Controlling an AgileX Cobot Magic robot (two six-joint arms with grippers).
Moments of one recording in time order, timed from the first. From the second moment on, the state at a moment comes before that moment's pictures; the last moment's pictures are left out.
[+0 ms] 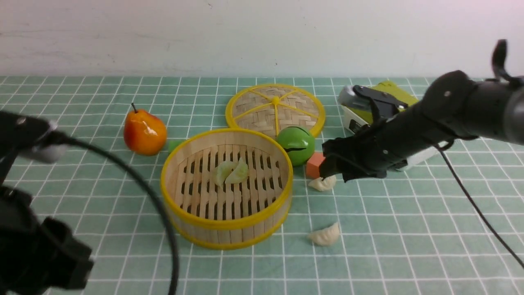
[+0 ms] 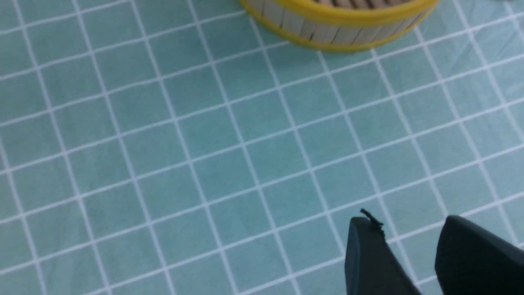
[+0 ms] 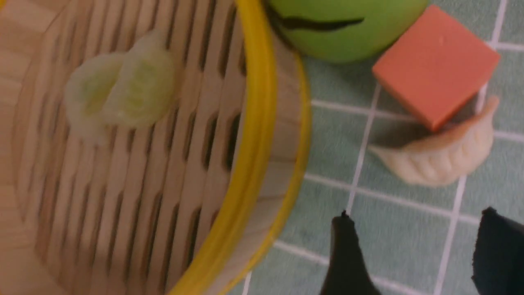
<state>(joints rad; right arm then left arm) 0.26 1.98 -1.43 0.64 0.61 -0.23 -0.48 0.85 -0.83 0.10 1.00 -0.22</state>
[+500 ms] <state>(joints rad) 0.26 2.17 -1.65 0.45 0.70 0.01 -0.48 0.46 -0.48 0.43 0.82 -0.47</state>
